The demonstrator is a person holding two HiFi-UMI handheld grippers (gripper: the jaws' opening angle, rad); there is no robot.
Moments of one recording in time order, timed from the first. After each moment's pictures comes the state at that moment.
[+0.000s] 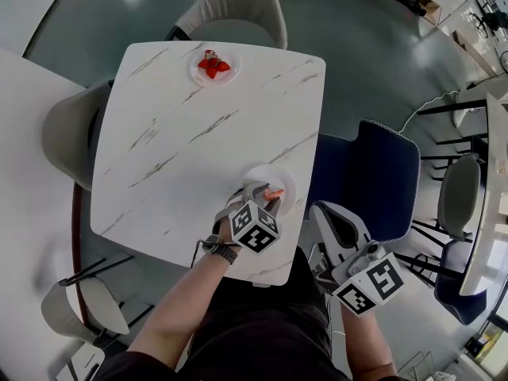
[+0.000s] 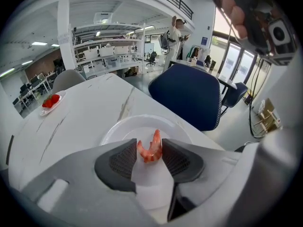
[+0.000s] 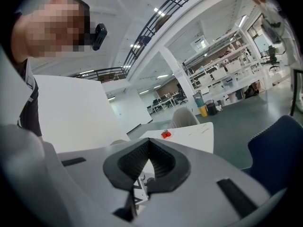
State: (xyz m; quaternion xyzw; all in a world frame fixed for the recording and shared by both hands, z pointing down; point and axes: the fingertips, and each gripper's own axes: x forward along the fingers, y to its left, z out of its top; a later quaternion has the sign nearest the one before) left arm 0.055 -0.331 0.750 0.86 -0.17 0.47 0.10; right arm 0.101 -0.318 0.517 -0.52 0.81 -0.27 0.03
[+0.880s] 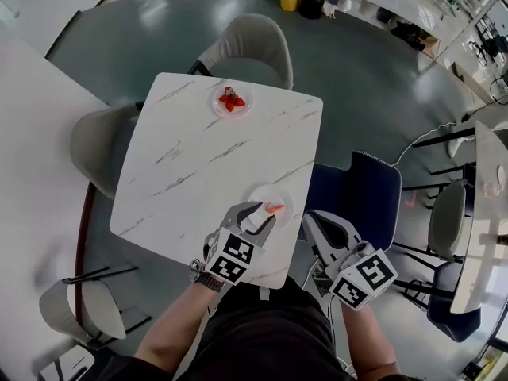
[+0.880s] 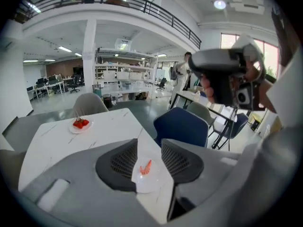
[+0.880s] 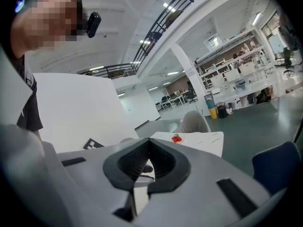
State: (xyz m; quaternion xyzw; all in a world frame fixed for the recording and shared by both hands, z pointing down) left arm 0.026 -0.324 0.572 0.91 -0.24 0.32 0.13; right arm 0.088 -0.308 0.447 -0.47 0.84 -0.26 0.01
